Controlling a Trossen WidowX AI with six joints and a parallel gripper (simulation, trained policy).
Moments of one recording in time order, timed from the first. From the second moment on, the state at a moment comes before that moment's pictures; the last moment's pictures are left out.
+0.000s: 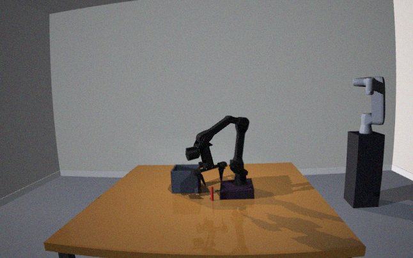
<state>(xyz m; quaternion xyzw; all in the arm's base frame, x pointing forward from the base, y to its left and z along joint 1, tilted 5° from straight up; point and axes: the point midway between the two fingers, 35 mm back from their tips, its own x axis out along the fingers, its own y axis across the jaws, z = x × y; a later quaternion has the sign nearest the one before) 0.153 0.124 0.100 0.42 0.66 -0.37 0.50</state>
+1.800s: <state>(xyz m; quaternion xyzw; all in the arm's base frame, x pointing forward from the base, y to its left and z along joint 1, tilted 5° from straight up) 0.191 0.142 0.108 0.49 0.63 -0.28 0.53</state>
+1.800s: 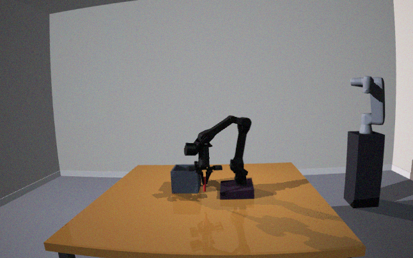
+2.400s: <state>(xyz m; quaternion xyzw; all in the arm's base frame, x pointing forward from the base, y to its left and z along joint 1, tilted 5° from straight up) 0.221 0.100 0.189 0.52 0.55 -0.24 0.61</state>
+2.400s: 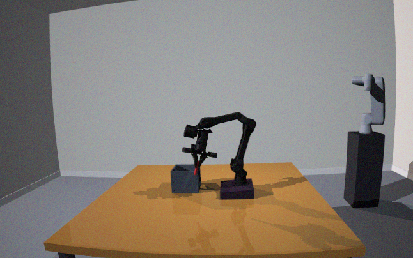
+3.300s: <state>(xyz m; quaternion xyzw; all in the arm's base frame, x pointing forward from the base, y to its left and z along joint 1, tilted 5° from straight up) 0.259 0.007 0.204 0.52 0.49 -0.34 0.61</state>
